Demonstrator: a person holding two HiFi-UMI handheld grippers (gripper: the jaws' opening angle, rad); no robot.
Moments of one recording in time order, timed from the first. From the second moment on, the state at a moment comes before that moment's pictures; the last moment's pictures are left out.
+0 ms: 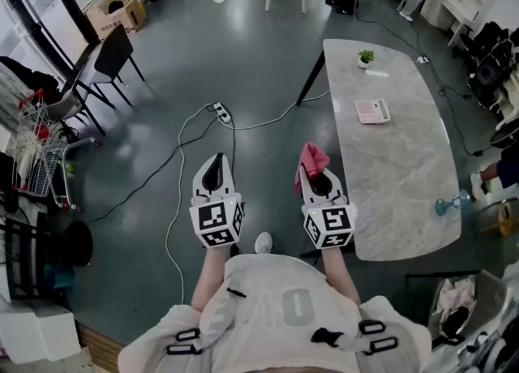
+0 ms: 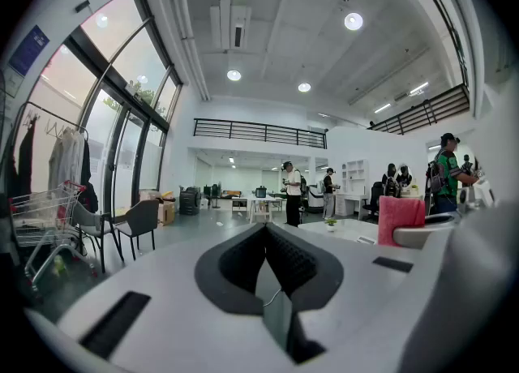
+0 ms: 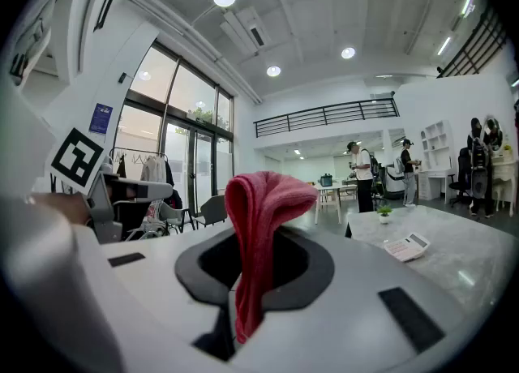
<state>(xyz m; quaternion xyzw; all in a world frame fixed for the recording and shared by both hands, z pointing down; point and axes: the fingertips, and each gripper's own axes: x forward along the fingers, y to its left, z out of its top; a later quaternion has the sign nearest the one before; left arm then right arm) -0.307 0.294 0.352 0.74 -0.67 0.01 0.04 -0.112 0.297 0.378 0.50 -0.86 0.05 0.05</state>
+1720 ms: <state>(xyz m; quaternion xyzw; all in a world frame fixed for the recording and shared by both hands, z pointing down) -0.391 0.110 0.327 0.76 -0.65 -0.02 -0.02 -0.190 0.119 0.346 0.52 -0.86 0.00 0.02</state>
